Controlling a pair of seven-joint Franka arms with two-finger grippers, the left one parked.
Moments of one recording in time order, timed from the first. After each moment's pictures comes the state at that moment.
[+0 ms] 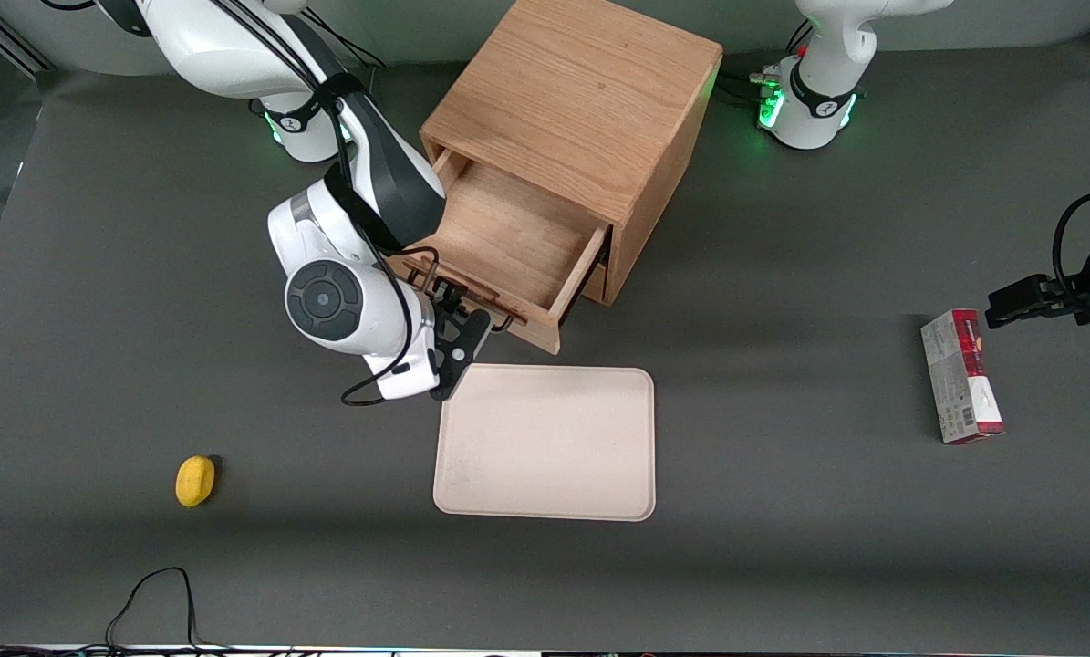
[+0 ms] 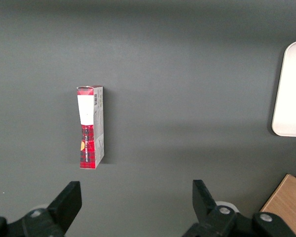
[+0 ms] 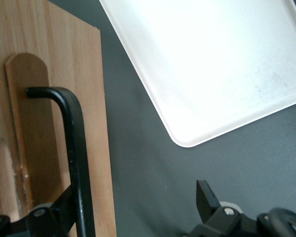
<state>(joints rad) 0.53 0.57 -0.04 -1.32 0.21 1.71 -0.57</state>
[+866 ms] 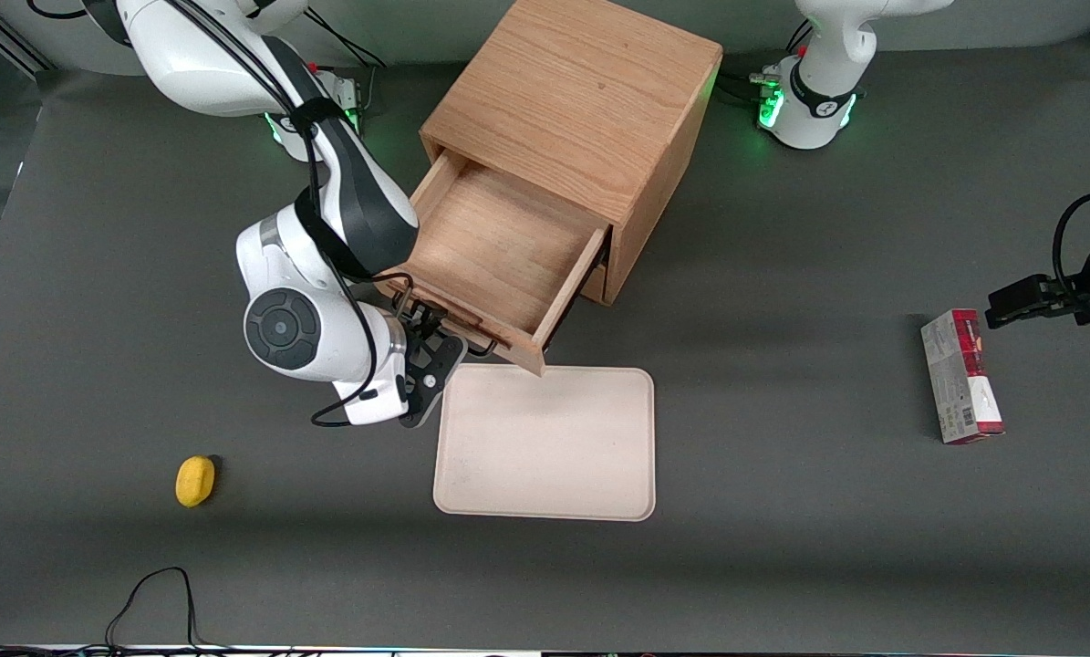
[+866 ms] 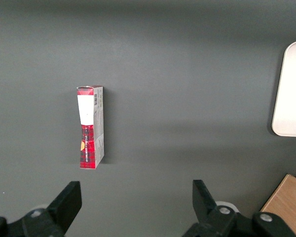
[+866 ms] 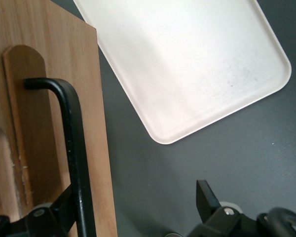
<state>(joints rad) 0.47 0.60 -0.04 -1.28 0.21 1.71 -0.59</state>
